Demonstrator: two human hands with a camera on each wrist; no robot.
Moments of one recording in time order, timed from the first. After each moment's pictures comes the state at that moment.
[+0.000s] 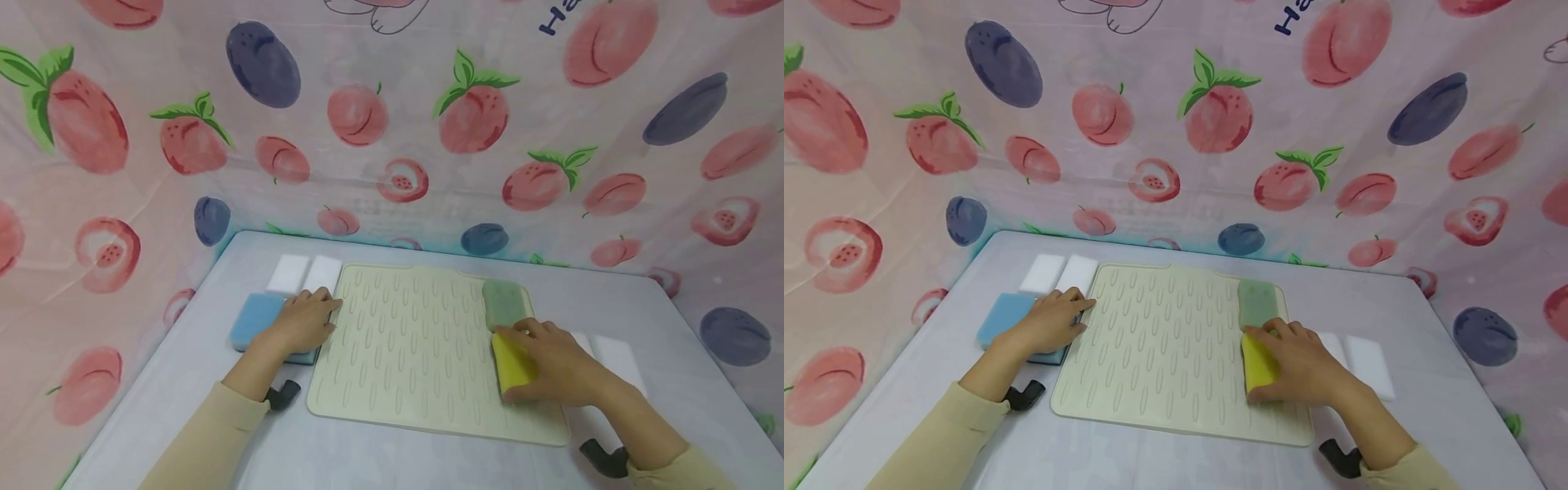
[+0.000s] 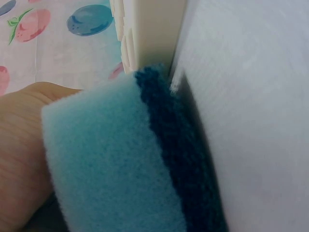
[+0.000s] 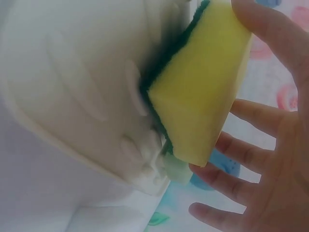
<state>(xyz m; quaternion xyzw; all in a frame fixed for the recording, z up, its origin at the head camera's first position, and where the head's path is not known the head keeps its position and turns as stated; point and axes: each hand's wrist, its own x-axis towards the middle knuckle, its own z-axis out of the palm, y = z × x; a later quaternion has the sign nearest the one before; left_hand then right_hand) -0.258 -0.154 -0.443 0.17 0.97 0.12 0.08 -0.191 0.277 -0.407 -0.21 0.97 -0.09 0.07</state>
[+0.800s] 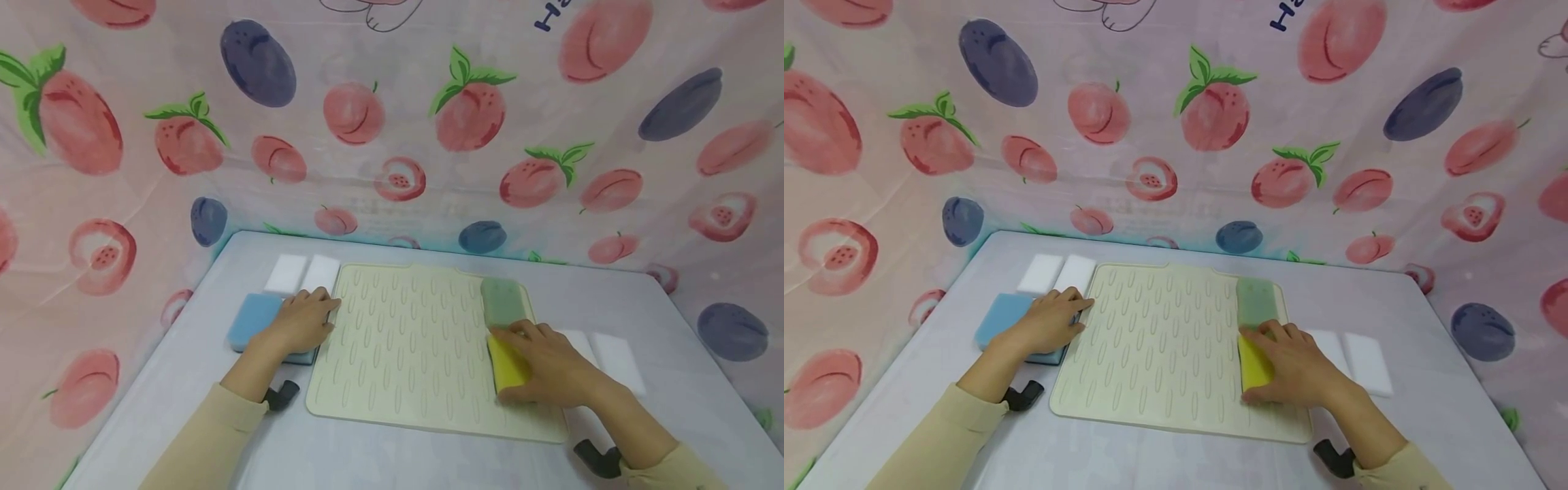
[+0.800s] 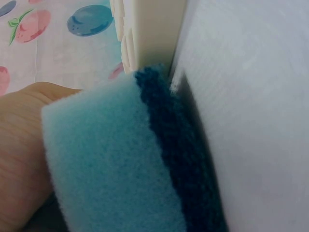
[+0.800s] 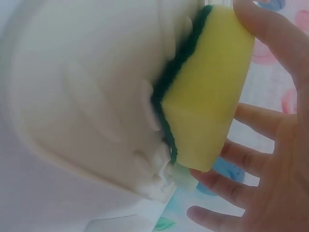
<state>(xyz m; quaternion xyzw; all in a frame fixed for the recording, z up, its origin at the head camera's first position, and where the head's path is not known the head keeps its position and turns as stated) -0.257 -0.154 -0.444 0.18 0.97 0.11 0.08 -0.188 0.274 -0.417 -0.21 0.97 -0.08 0.07</state>
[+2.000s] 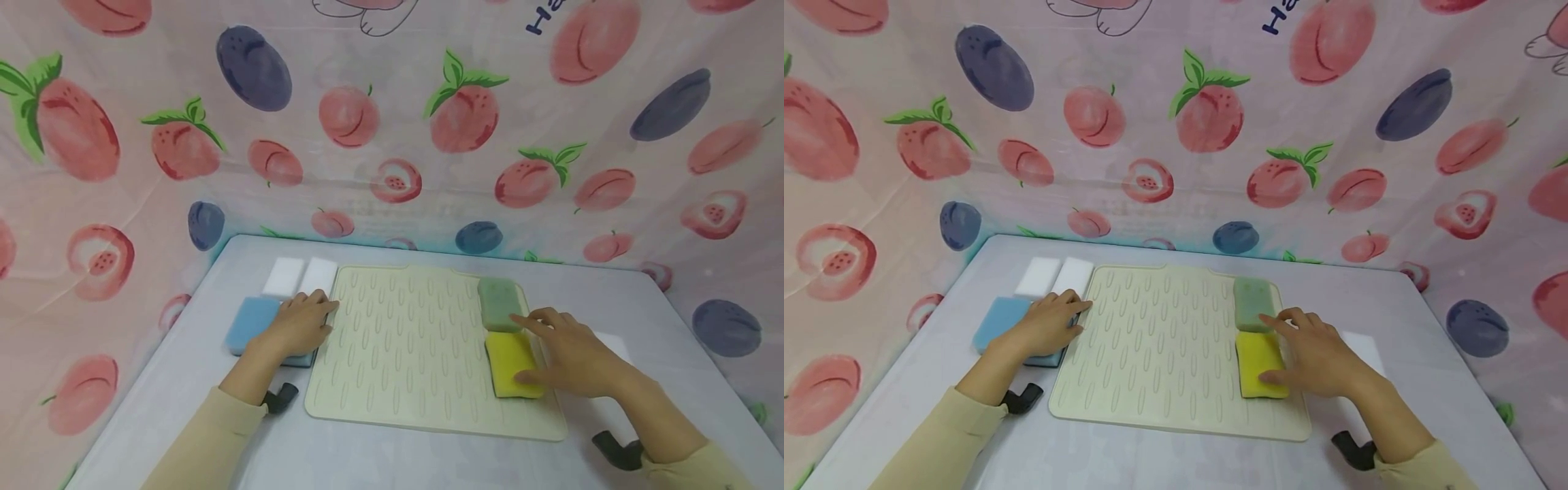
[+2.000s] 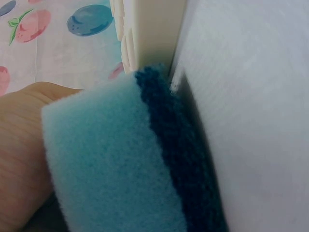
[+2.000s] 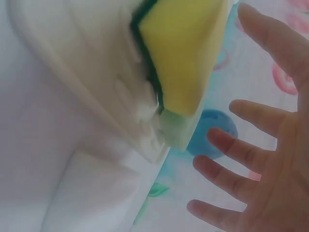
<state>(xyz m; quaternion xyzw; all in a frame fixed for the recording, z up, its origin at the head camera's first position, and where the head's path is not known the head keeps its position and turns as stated) -0.256 -0.154 -0.443 0.18 0.97 0.12 0.08 -0.188 0.295 -0.393 -0.17 0.98 -0.08 0.06</state>
